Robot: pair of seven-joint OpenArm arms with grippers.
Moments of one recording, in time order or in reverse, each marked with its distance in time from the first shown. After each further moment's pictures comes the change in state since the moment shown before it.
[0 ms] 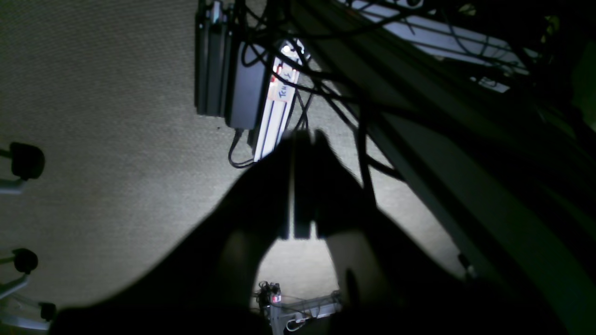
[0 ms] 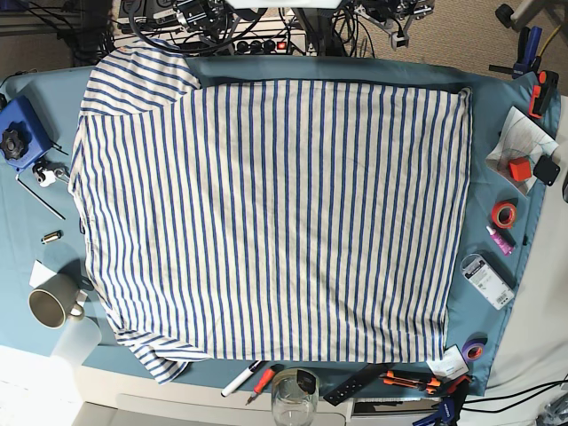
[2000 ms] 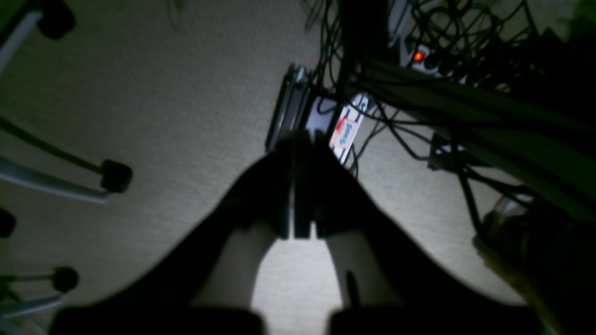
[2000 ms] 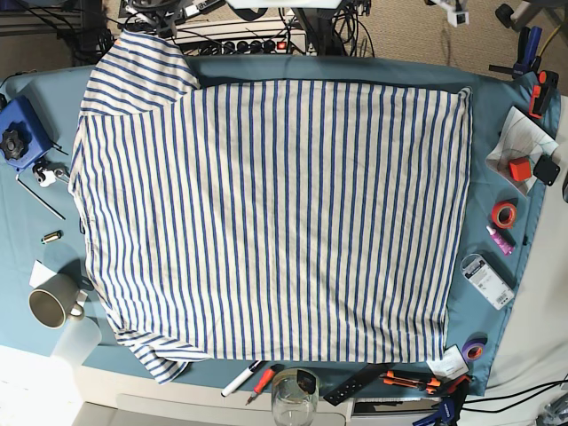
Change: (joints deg) left arm 26.7 -5.4 0.1 37.3 -12.7 -2.3 -0.4; right arm -20.9 14.0 0.1 29.8 13.2 -0.3 -7.0
